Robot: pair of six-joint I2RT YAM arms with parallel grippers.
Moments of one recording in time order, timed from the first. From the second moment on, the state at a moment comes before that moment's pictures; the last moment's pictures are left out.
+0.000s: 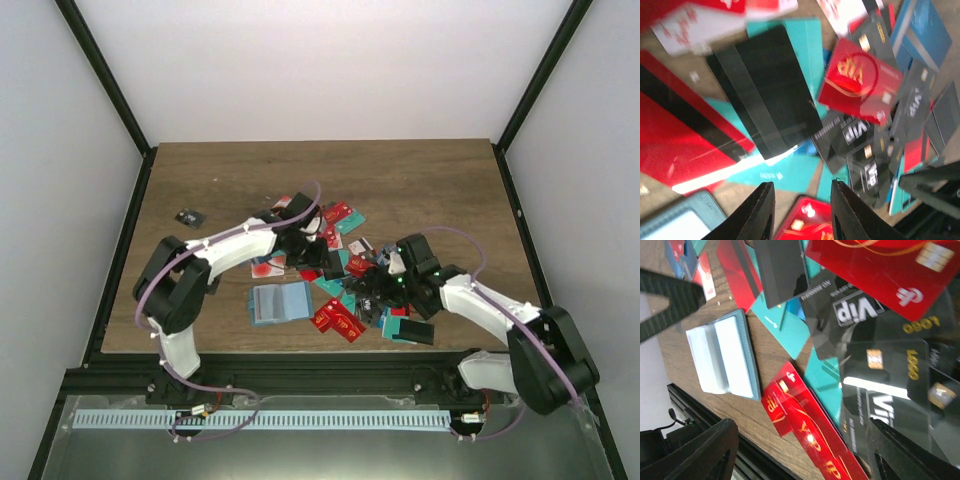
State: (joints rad) left arm -0.69 1.80 1.23 -0.59 0.37 -0.61; right arm 0.45 1.21 0.55 -0.33 -0.54 0.74
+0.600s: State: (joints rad) left arm -0.57 2.07 1.52 -0.72 0.39 -0.43; right arm 0.45 1.51 0.65 -0.02 -0.66 0.92
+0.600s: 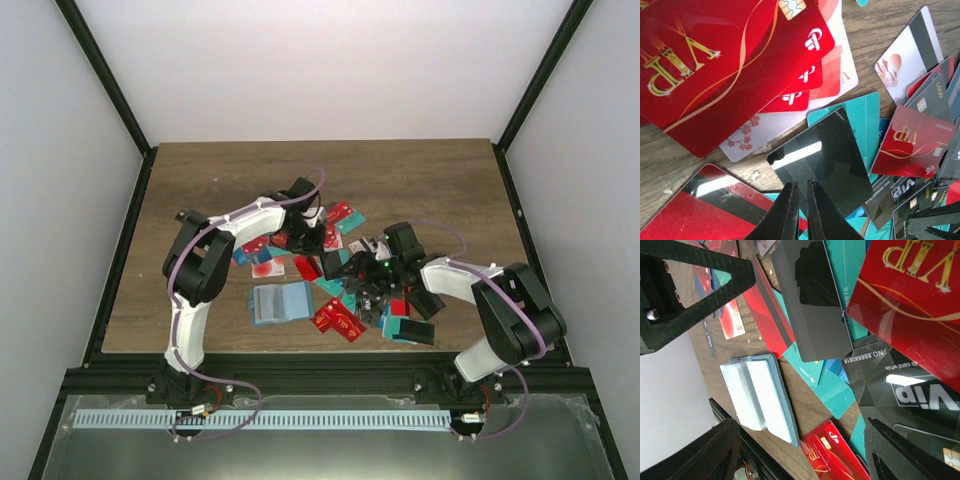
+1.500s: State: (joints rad) left arm -0.56 2.16 1.57 -0.75 0.40 -0.36; right arm 0.45 1.66 0.71 0.06 -0.67 0.94
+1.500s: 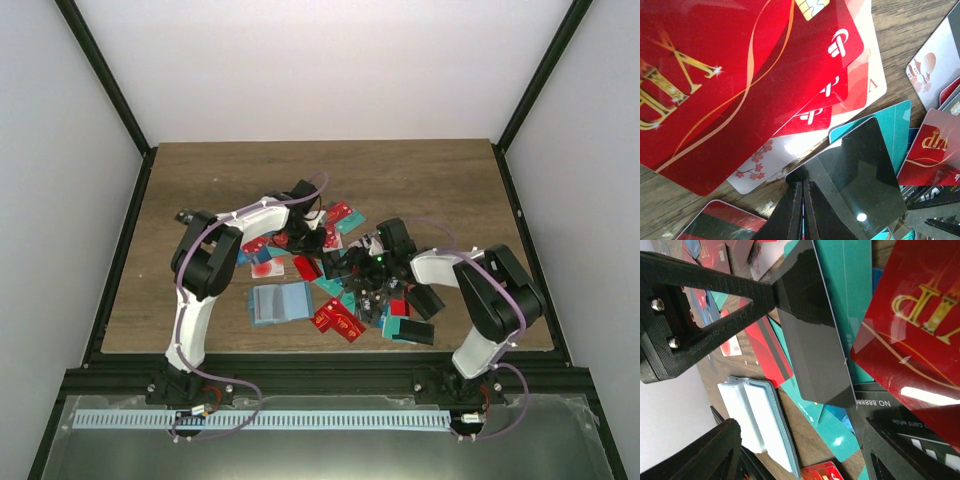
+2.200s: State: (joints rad) left arm -0.56 2.17 1.58 -0.76 0.41 -0.34; right arm 0.45 1.73 0.72 0.17 -0.70 0.94
